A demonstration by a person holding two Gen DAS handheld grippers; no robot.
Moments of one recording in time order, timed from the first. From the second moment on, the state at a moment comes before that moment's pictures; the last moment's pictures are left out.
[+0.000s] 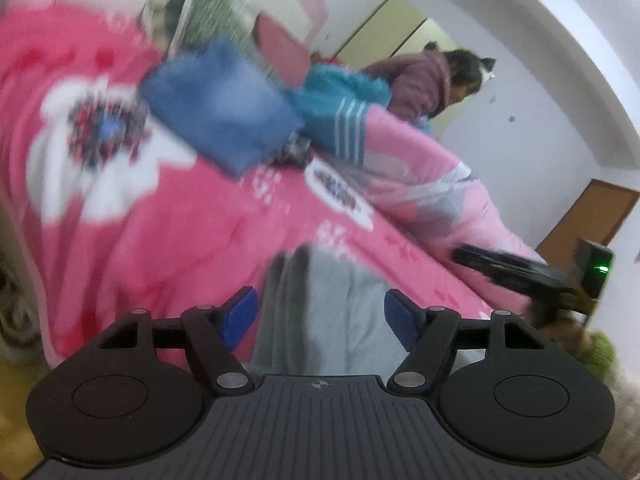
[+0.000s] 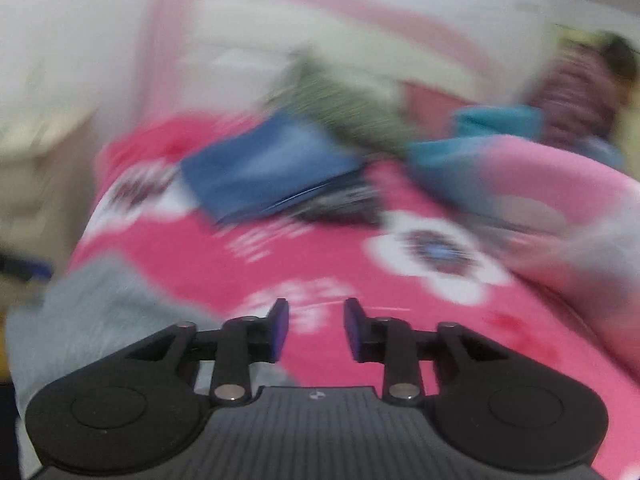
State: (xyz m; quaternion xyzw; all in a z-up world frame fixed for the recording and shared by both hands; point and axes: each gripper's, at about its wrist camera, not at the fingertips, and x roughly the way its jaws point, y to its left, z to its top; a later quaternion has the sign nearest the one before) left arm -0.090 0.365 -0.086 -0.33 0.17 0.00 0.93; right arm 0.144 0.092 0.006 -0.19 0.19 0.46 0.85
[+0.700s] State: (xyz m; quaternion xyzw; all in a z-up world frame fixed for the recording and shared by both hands) left arm 0.051 0.270 -0.093 -0.17 0.30 0.00 0.94; right arm 0.164 0.014 -0.070 -0.33 0.31 0.49 0.75
